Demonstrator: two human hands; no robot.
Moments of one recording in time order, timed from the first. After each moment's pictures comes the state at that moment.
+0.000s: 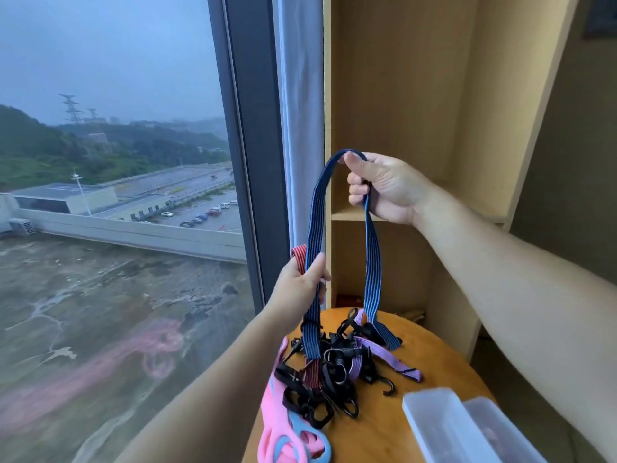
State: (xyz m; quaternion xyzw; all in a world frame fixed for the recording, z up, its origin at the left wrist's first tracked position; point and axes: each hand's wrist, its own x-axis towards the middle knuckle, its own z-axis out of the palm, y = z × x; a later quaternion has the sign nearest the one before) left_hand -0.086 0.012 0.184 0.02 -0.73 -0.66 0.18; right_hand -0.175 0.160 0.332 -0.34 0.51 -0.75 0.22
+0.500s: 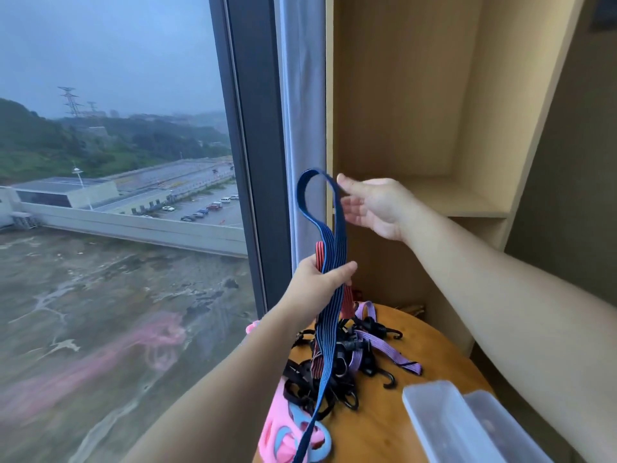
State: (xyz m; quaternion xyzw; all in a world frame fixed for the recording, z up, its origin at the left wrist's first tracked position) left_hand -0.085 0.030 0.186 -0.01 -0.74 -0.66 0.15; right_hand -0.175 0.147 0.300 -0.22 0.65 -0.71 0.15
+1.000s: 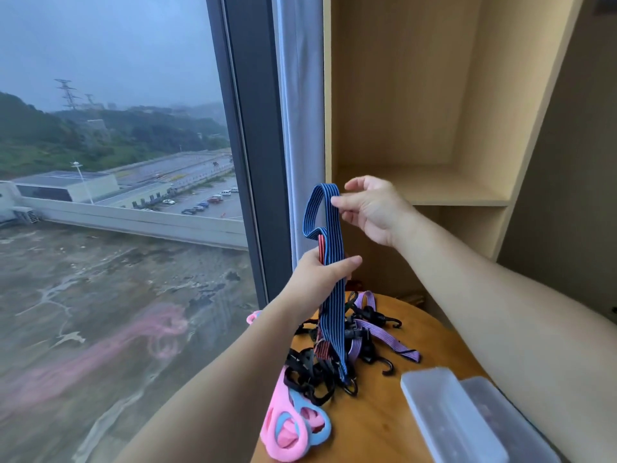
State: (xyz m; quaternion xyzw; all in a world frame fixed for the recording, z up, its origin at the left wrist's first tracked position) left_hand -0.090 0.032 0.178 -0.03 -0.74 -0.67 0.12; right_hand -0.170 0.145 0.274 -0.22 0.62 -0.74 0.13
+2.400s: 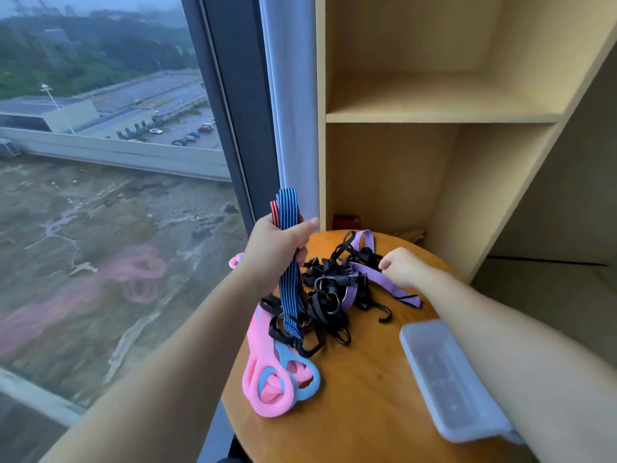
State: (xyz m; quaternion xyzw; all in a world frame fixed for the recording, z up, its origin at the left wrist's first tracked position) left_hand -0.118 -0.003 0.112 0.08 -0.71 -0.69 0.13; right_hand -0.267 0.201 0.014 -0.10 0.94 -0.28 0.19
